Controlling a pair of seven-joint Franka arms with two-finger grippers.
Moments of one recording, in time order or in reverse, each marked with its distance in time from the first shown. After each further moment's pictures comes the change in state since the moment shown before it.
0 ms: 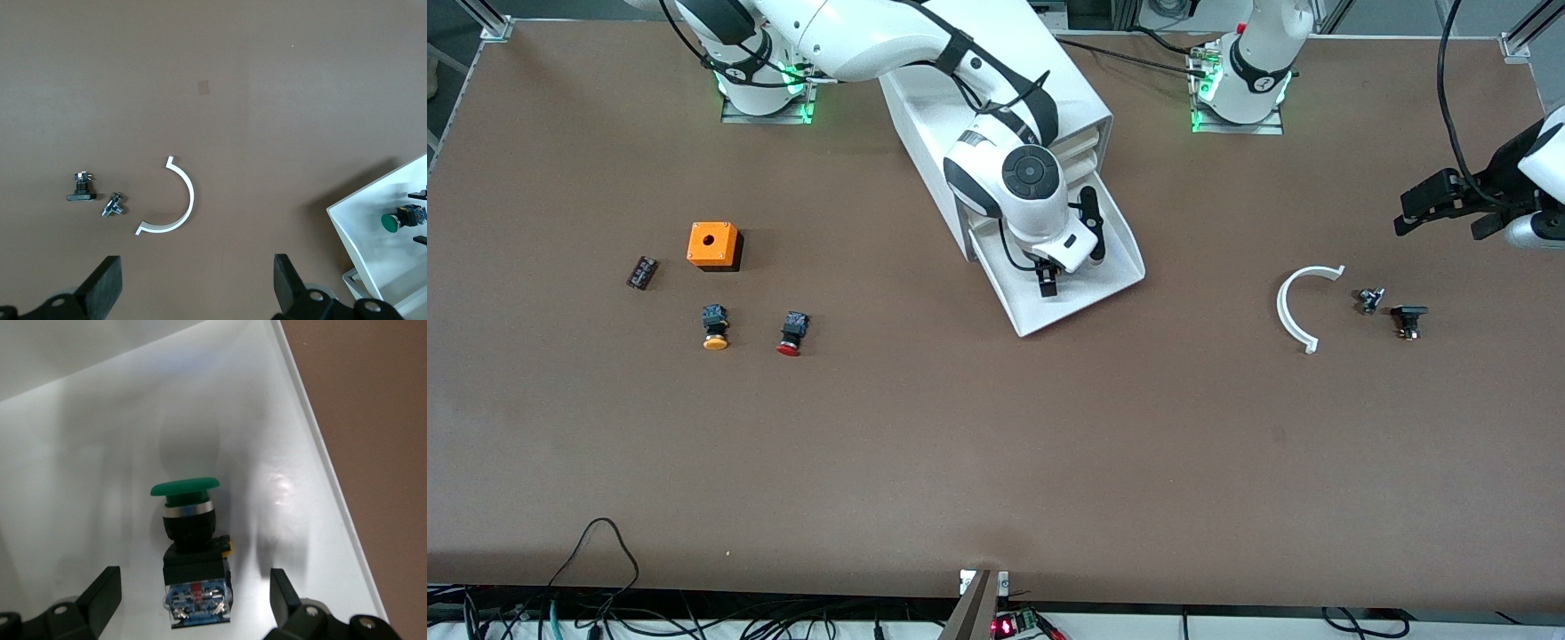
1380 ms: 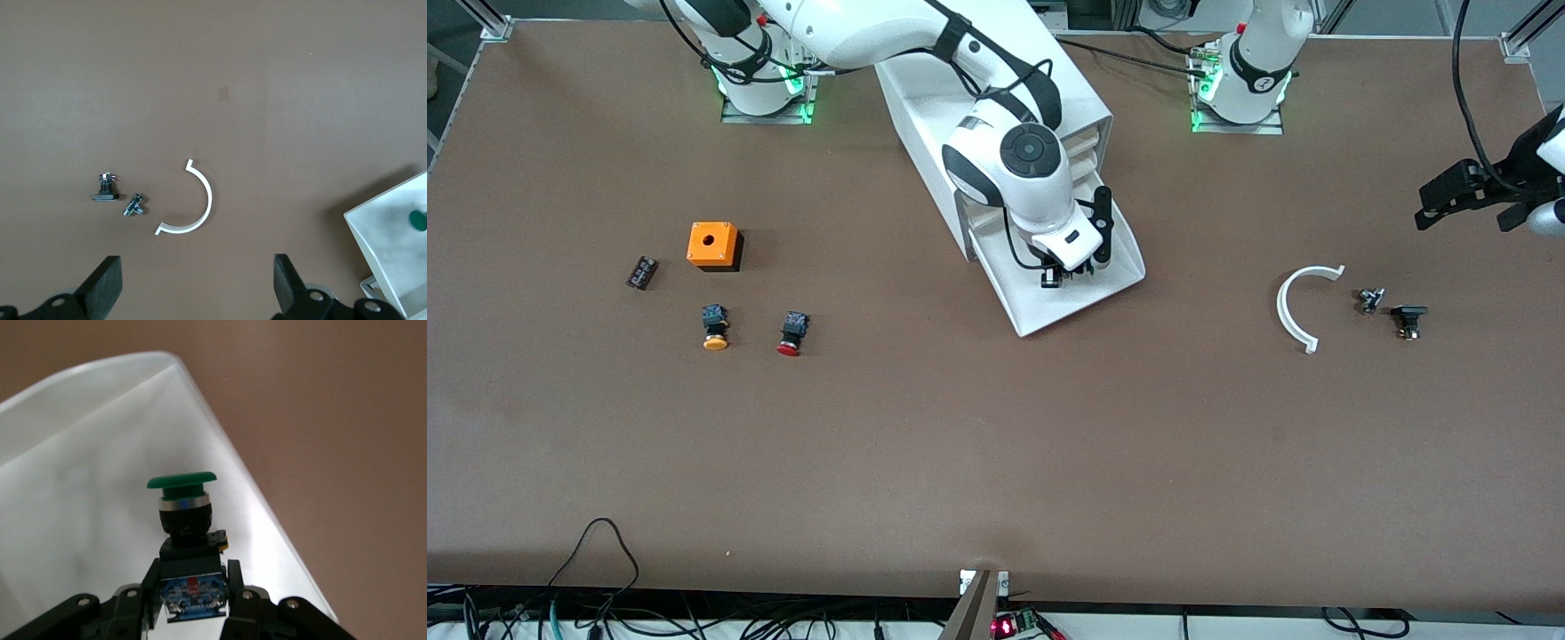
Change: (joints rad) left arm 0.001 -0.020 0.000 0.009 0.056 -0.003 -0.012; right arm 0.001 -0.051 -0.025 0.043 -0.015 0.023 0.247
